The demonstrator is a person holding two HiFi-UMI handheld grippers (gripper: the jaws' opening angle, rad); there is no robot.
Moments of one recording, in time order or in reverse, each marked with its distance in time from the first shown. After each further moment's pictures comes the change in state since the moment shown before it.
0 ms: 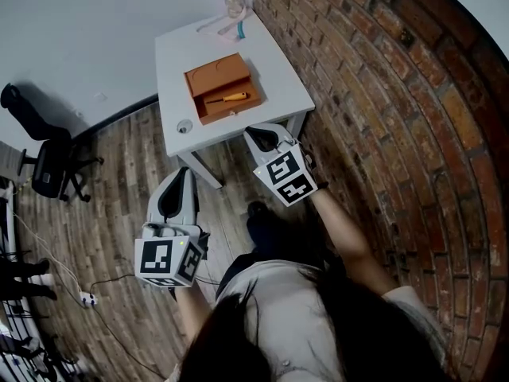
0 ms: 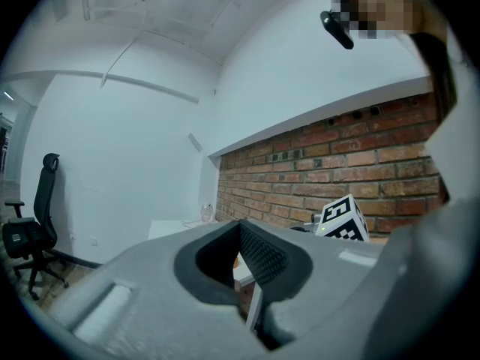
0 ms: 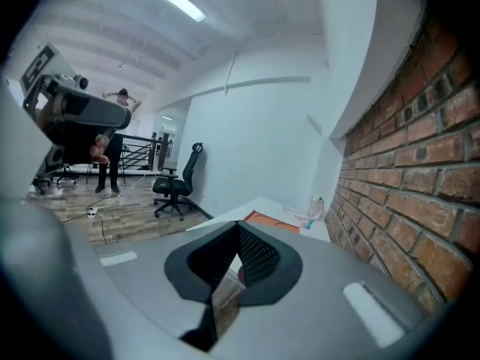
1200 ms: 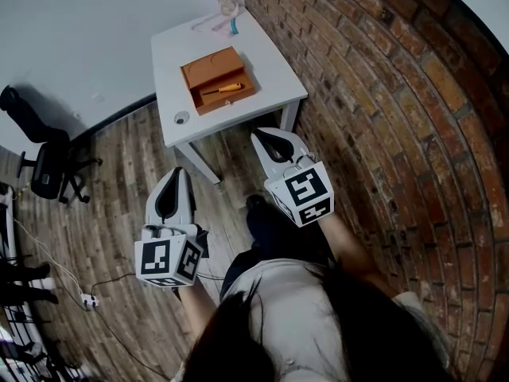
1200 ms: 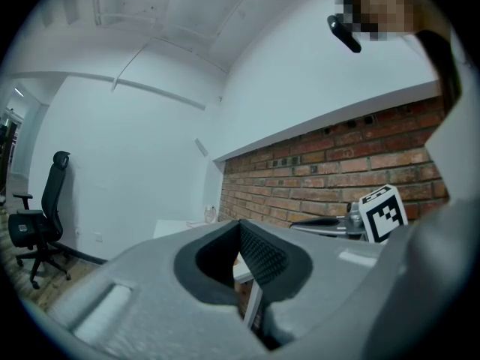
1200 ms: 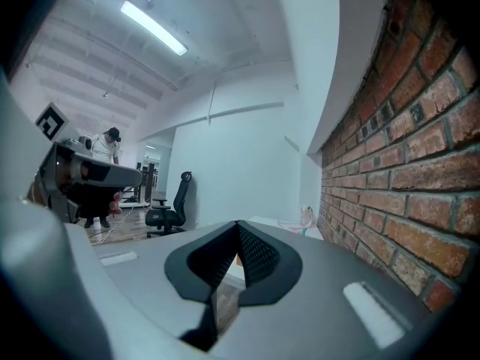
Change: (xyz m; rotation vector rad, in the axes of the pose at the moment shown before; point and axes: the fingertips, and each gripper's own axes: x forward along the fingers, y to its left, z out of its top) left arm -0.049 -0.008 -0.010 -0.036 -0.041 0.031; right arm -0.096 0.036 0.029 0.163 -0.198 -0.090
